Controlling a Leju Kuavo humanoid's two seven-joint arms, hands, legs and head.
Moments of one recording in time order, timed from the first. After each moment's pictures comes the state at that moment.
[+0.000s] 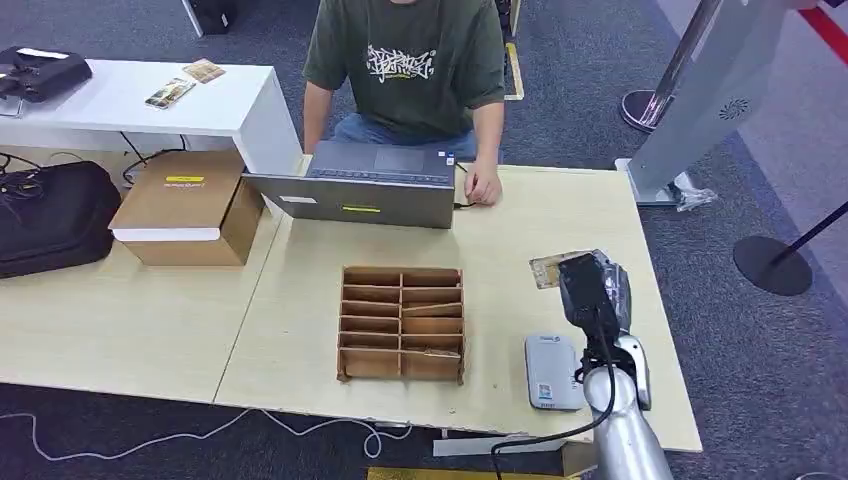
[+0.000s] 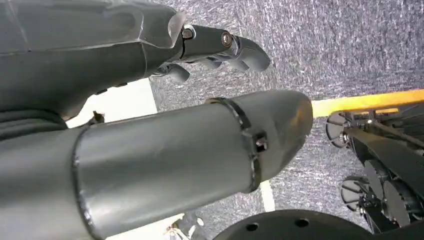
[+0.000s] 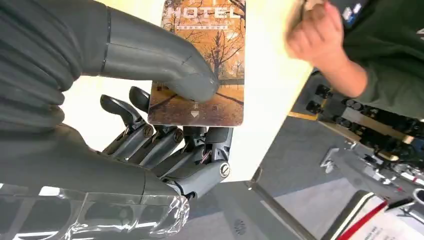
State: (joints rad) left arm -0.07 0.08 -1.55 -0.07 1.41 -0.17 -0.09; right arm -0.18 0.06 -0.06 -1.30 0.66 -0.16 -0.07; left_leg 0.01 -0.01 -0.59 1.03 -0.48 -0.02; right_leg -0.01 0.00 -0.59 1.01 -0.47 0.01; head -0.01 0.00
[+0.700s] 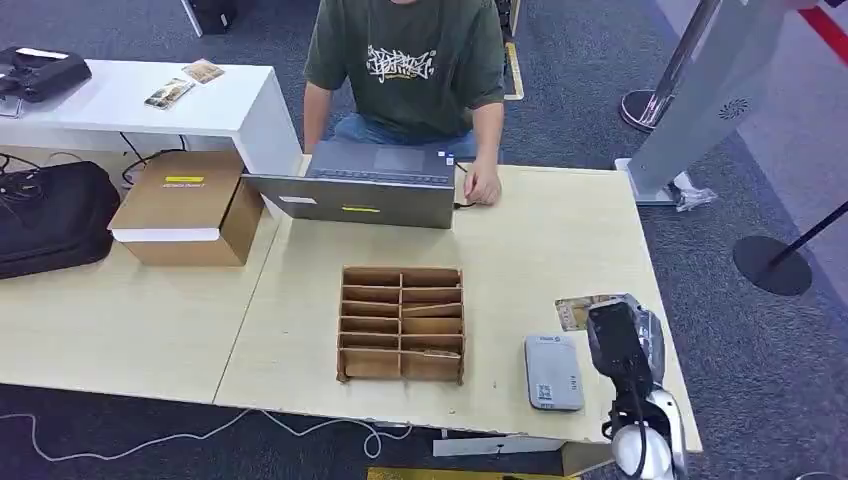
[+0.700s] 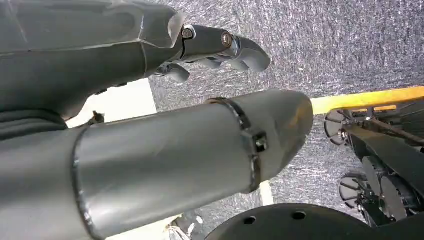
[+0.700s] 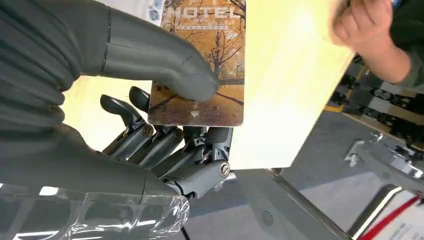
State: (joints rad) left arm -0.07 0.07 -1.55 -0.07 1.41 -0.16 -0.09; right arm 0.05 0.07 -0.11 -1.54 0.65 -0.12 -0.03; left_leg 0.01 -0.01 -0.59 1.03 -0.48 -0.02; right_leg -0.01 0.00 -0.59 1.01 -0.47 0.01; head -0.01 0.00
